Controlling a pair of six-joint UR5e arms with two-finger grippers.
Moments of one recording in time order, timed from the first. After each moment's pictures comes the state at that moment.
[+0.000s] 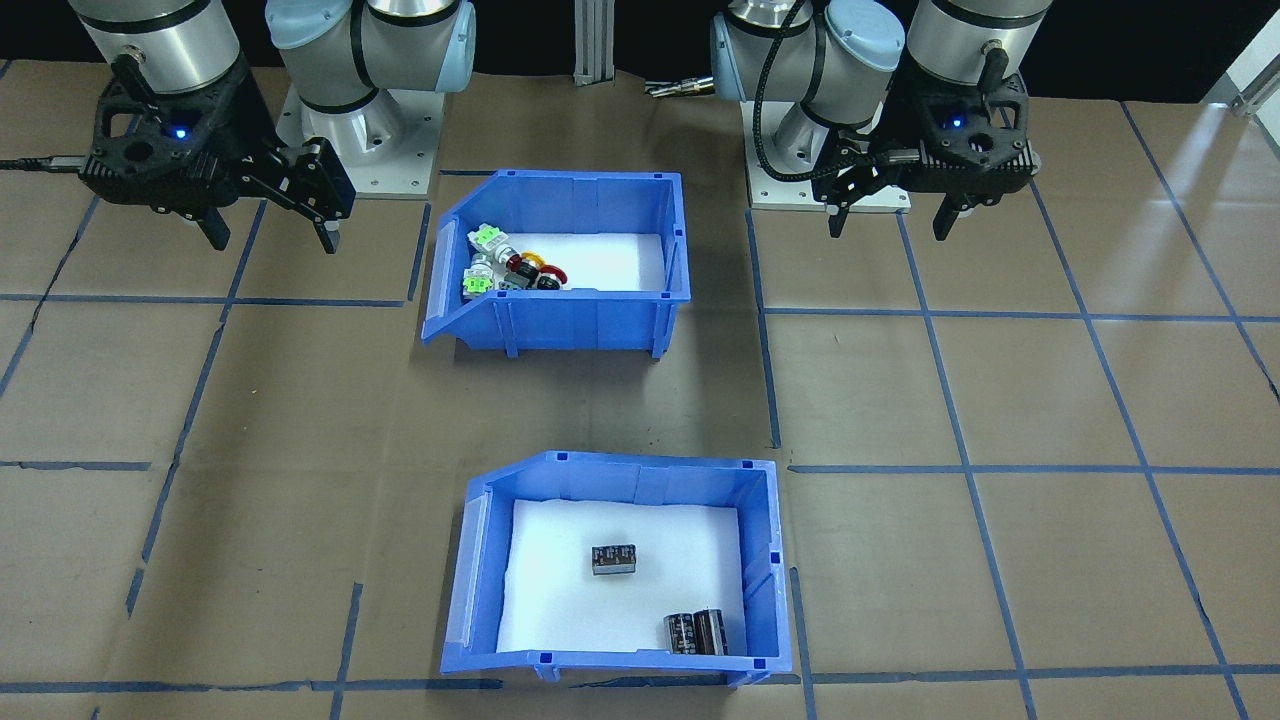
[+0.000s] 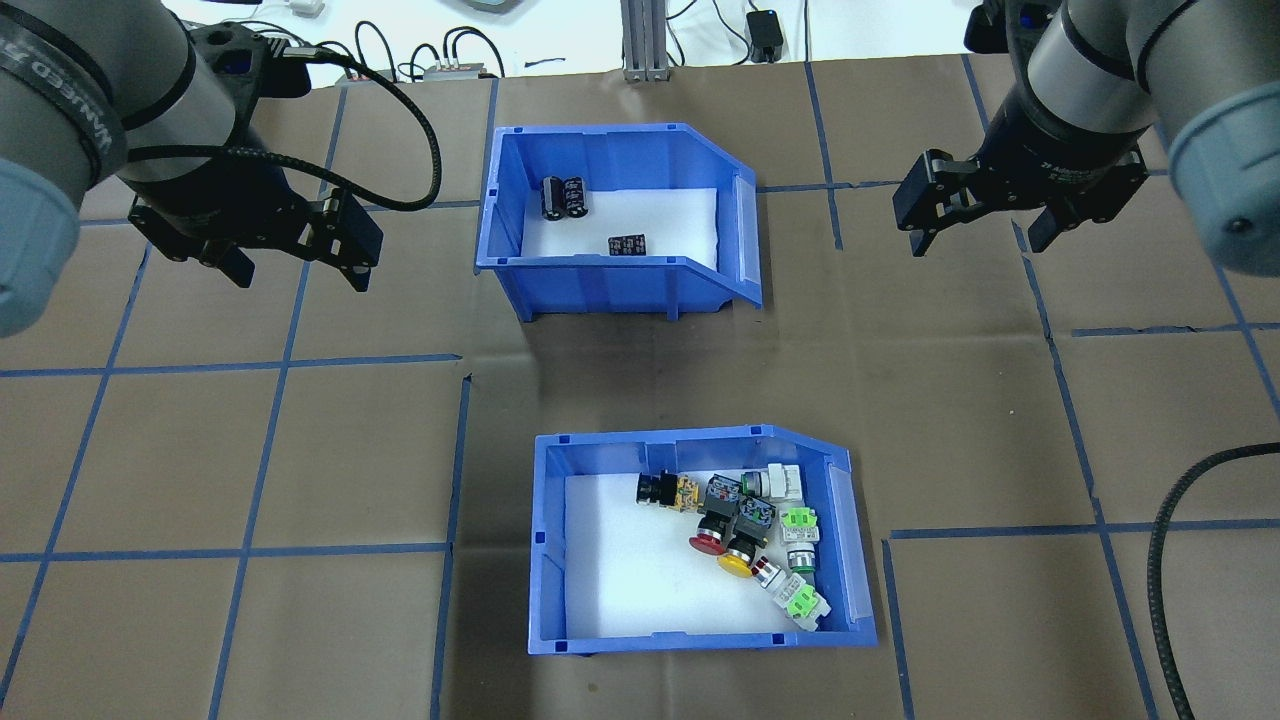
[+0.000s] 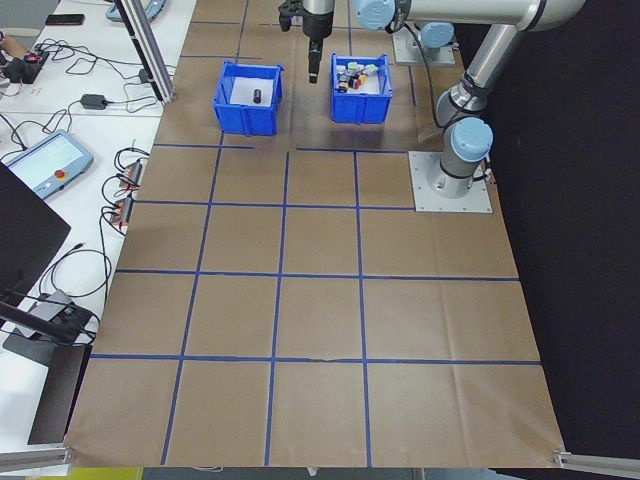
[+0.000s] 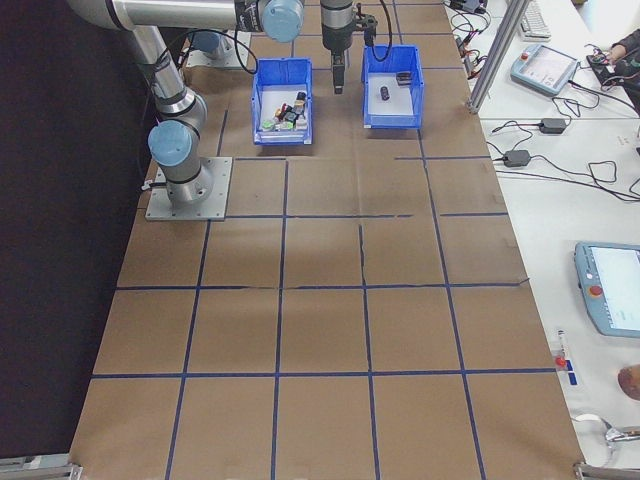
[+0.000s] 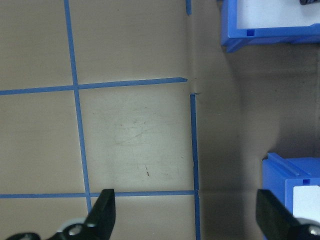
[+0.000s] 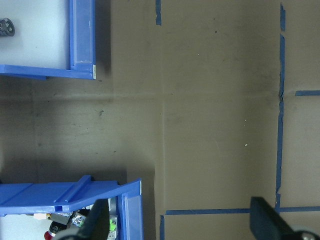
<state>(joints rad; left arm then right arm) -1.55 -1.46 -1.66 -1.53 1.63 0.08 1.53 -1.66 1.68 -1.66 -1.57 -0.02</state>
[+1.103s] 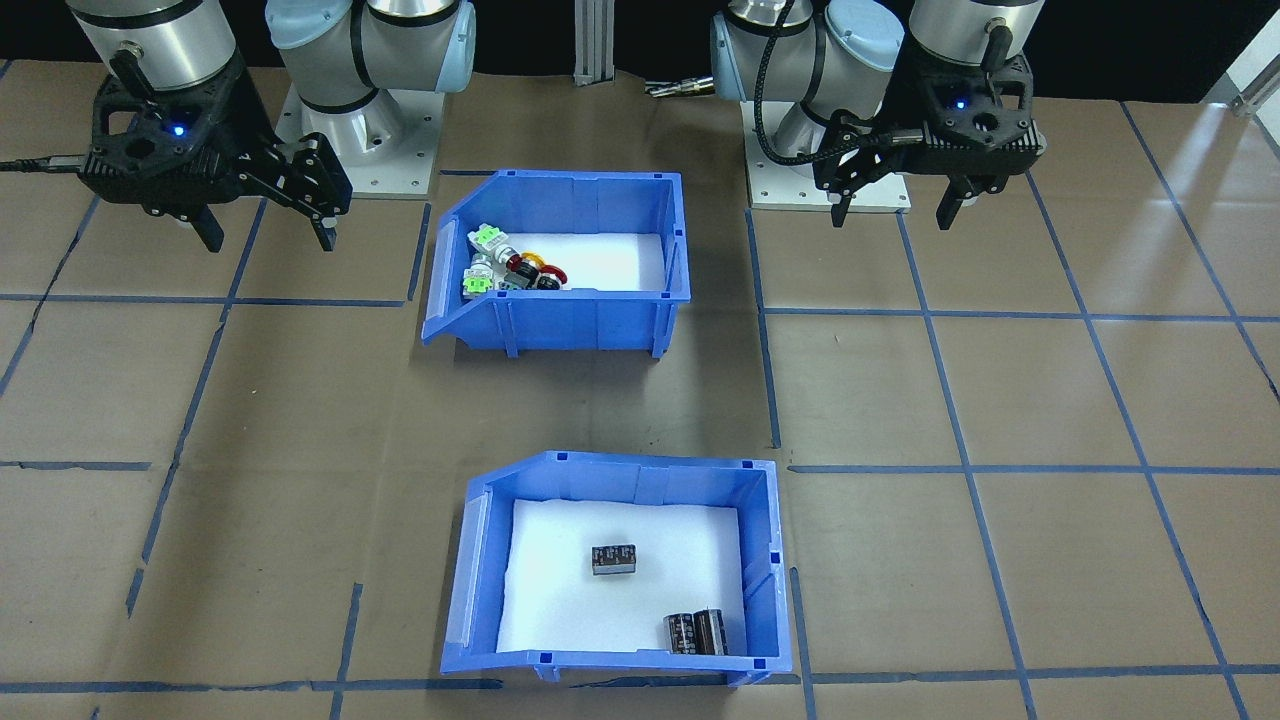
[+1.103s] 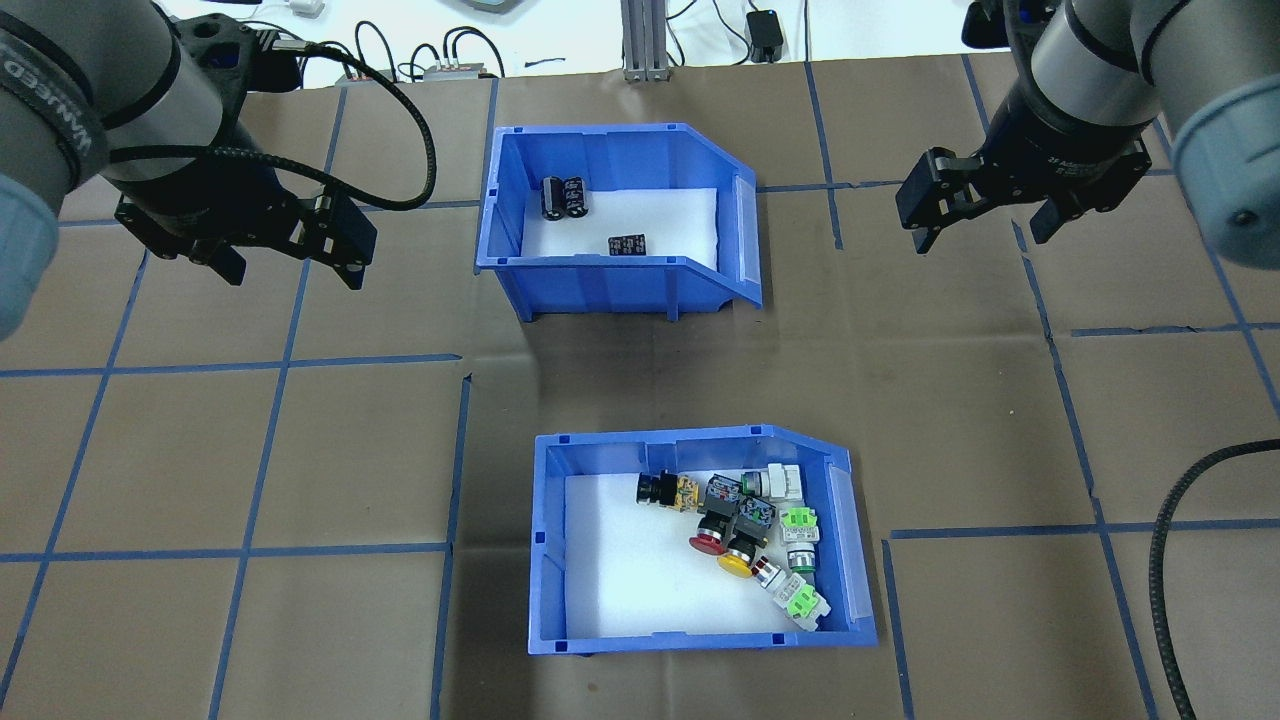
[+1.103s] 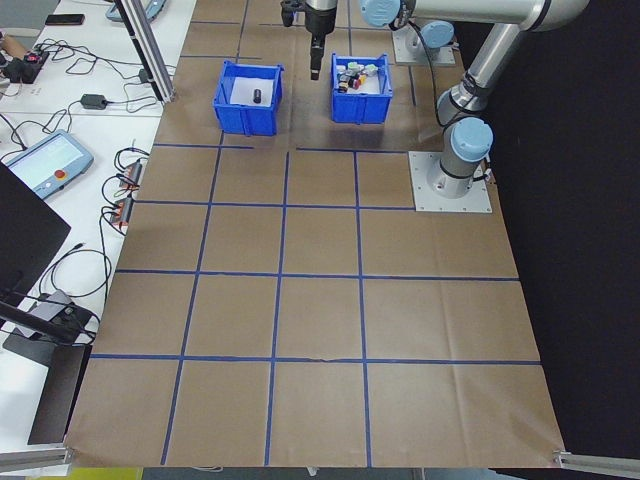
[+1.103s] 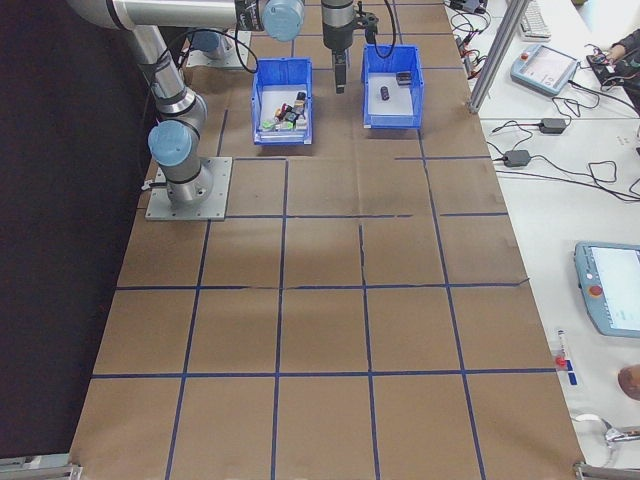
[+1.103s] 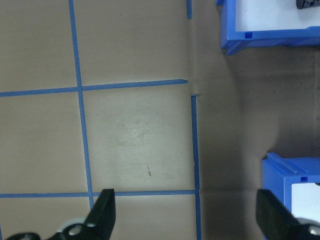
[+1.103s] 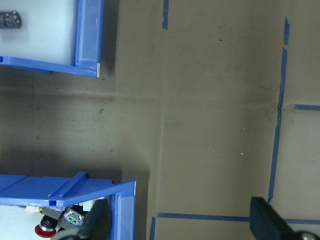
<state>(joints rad) -1.56 -1.45 -1.66 -1.53 1.63 0.07 1.53 -1.65 1.67 -1.66 -1.57 -0.13</state>
